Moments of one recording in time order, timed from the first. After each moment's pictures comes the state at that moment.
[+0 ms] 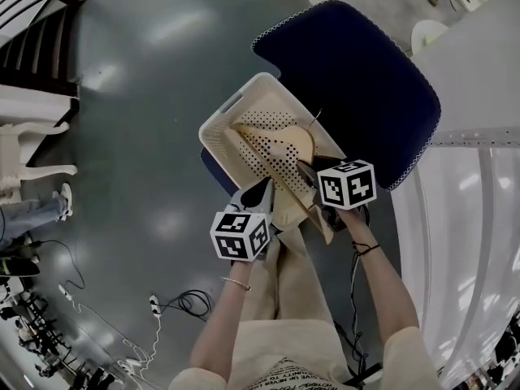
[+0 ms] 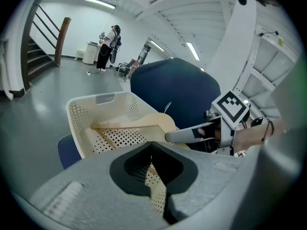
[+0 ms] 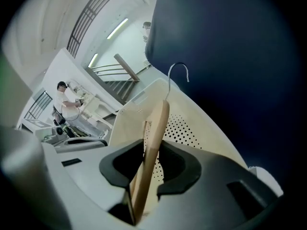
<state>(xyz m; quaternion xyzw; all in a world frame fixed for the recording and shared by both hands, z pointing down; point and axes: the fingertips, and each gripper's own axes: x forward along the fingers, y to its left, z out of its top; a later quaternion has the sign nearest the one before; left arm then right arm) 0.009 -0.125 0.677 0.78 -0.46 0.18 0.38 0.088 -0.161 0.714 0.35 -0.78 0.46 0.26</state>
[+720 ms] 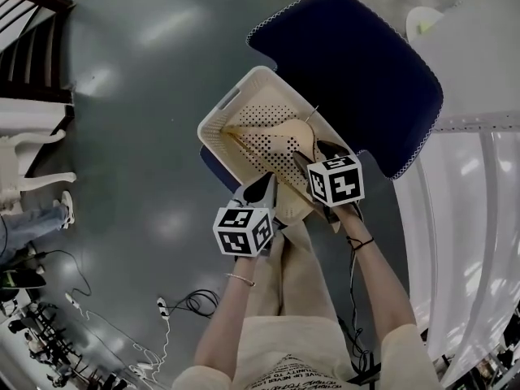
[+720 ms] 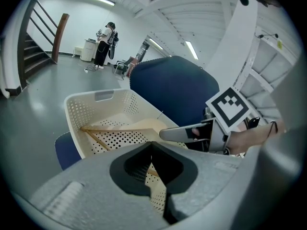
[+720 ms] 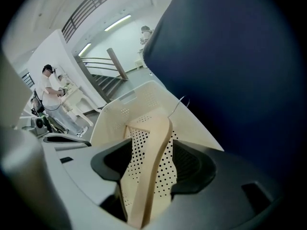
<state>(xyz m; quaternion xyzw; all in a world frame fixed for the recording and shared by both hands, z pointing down) 0.007 -0.123 0.684 0.79 -0.45 0.18 0.39 0.093 -0.172 0.724 0.44 -0.75 0.38 0.31</state>
